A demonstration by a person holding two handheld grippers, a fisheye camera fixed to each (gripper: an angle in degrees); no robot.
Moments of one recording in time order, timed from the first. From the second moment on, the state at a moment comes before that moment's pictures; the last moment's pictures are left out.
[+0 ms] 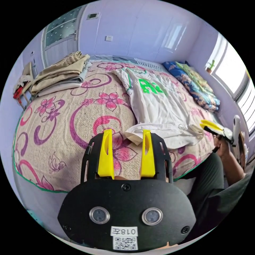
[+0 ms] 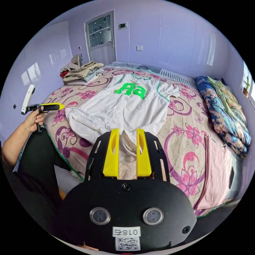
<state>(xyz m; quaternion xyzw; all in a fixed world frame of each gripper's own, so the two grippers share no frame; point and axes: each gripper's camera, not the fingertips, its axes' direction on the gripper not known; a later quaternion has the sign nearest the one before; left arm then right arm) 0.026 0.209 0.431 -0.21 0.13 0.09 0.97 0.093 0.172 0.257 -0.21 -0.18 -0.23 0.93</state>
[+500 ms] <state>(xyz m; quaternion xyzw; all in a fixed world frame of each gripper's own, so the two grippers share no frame) 0.090 0.118 0.372 -0.10 0.14 0.23 0.96 0.232 0.176 0.250 -0.18 -0.21 0.15 0.95</state>
